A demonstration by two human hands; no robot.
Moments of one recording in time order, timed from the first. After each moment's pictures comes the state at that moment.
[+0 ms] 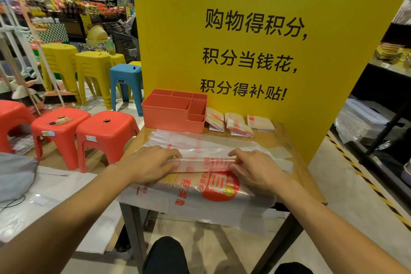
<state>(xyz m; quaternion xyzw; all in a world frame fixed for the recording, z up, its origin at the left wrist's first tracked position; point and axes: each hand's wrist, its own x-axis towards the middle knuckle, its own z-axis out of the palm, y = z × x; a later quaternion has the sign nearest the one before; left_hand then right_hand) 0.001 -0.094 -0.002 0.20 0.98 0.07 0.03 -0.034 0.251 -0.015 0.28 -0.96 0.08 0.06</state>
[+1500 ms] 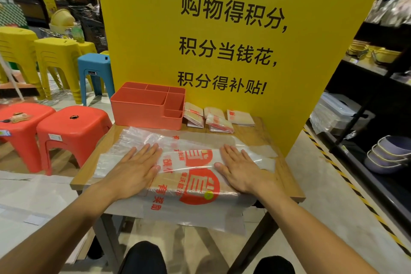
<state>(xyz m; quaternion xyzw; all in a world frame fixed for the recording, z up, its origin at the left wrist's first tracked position) -0.027 -0.079 -0.080 0.15 0.99 0.05 0.02 -0.064 0.269 -0.062 0.18 -0.98 0.03 -0.07</state>
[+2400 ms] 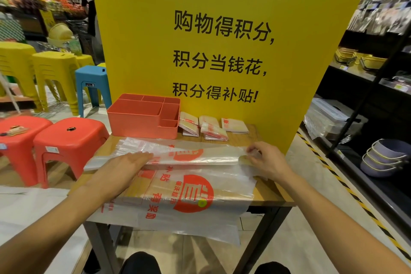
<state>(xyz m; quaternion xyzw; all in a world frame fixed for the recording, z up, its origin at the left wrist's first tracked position) -0.017 -0.092 -0.038 0.18 0.98 0.08 -0.10 -0.079 0.355 -0.018 0.10 -0.98 0.17 0.10</state>
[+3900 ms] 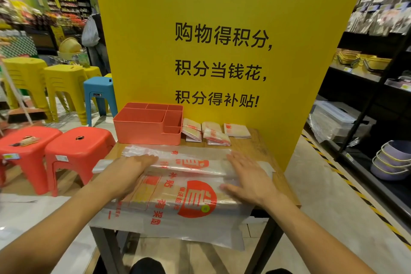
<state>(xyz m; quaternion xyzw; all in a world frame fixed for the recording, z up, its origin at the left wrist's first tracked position) -0.012 -0.080 -0.008 0.18 0.98 0.03 -0.09 -0.037 0.302 -0.036 0.21 -0.97 0.07 0.07</state>
